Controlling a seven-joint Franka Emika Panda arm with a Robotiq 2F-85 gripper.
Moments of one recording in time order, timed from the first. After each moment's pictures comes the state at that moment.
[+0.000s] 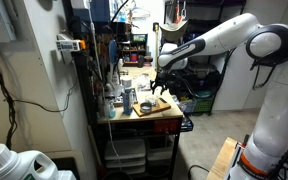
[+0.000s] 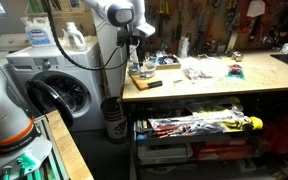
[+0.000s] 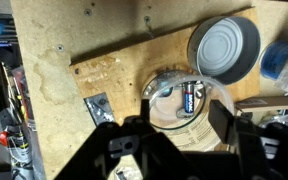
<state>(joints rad) -0.05 0.08 -0.03 -2.04 0.16 2.27 0.42</state>
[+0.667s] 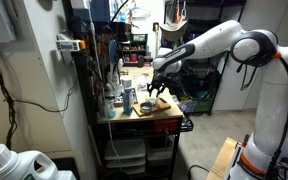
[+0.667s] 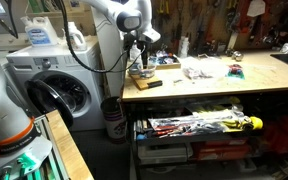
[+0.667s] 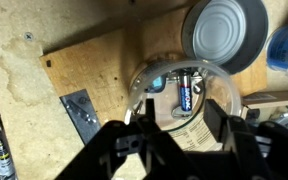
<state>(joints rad) -0.05 0.22 -0.04 -1.93 0.21 2.27 0.41</state>
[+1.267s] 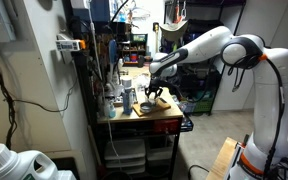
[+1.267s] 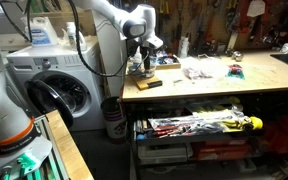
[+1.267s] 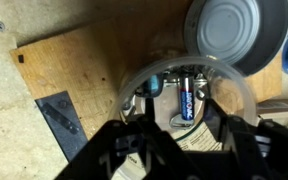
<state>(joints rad) -0.05 0.32 -0.04 -1.86 0.22 2.27 0.39</state>
